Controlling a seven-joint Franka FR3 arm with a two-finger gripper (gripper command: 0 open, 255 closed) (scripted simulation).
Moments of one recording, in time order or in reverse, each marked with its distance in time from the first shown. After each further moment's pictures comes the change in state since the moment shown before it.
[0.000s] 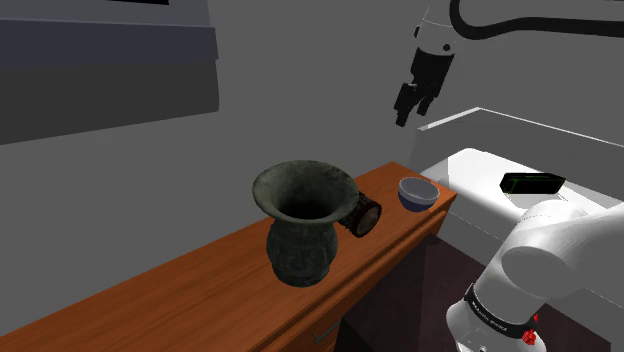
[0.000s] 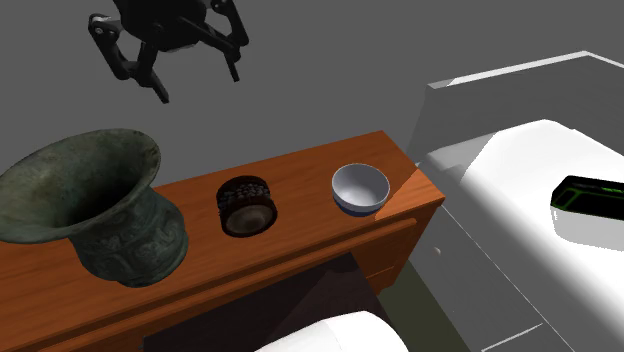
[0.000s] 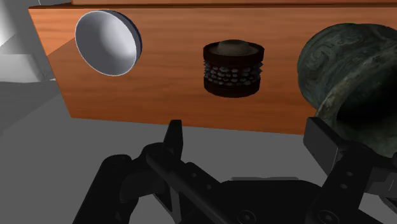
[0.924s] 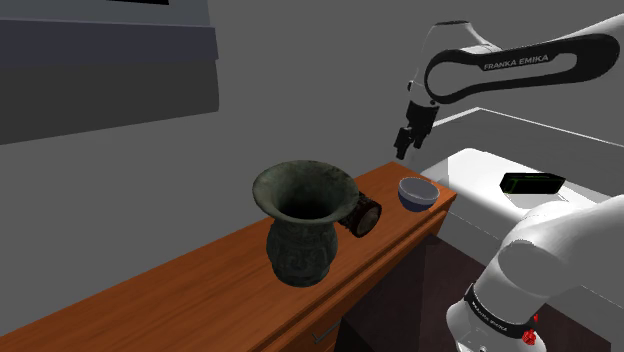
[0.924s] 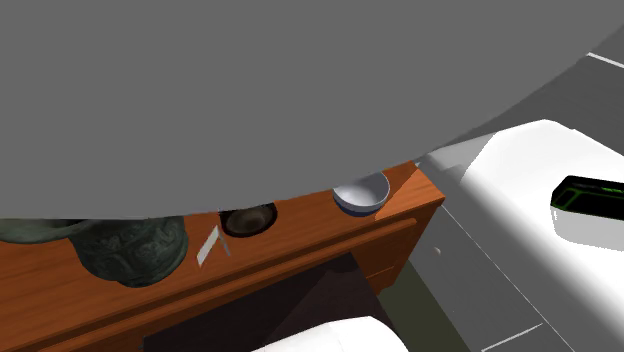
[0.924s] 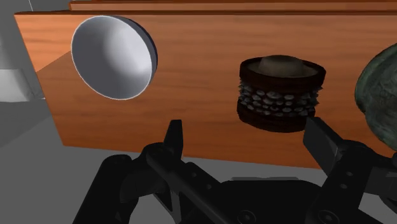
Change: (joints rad) arm -0.062 0.108 -0.165 -0.241 -0.091 0.306 -0.138
